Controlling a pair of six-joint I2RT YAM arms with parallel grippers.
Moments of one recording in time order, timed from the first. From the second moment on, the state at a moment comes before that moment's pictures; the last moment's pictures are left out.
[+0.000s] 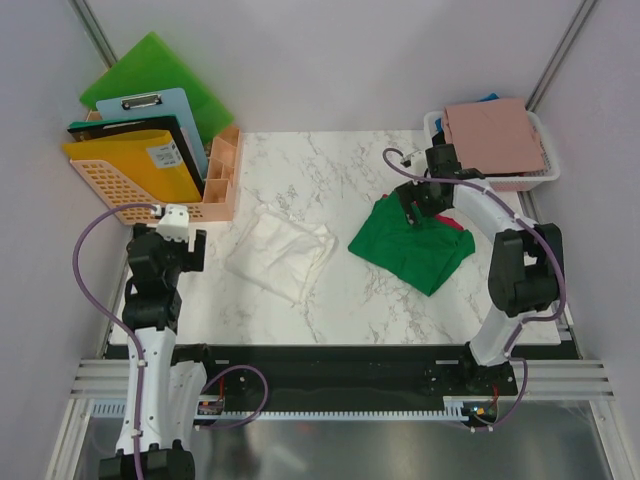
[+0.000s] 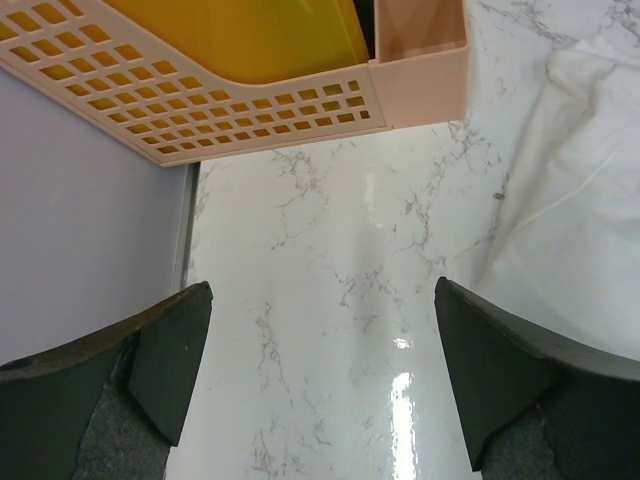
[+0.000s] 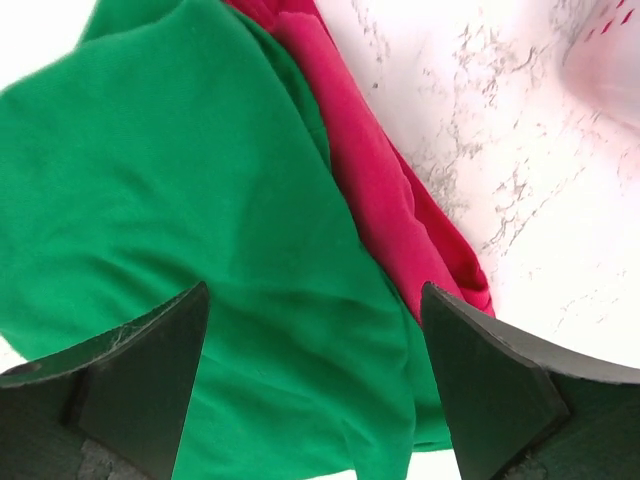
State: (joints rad) left arm 0.16 0.62 0.61 -0.37 -0.03 0.34; right arm 0.18 1.78 1.35 -0.60 -0.05 -0.25
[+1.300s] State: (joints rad) left arm 0.16 0.94 0.87 -0.55 0.07 0.38; right arm 1.10 2.22 2.03 -0.65 0.09 -0.23
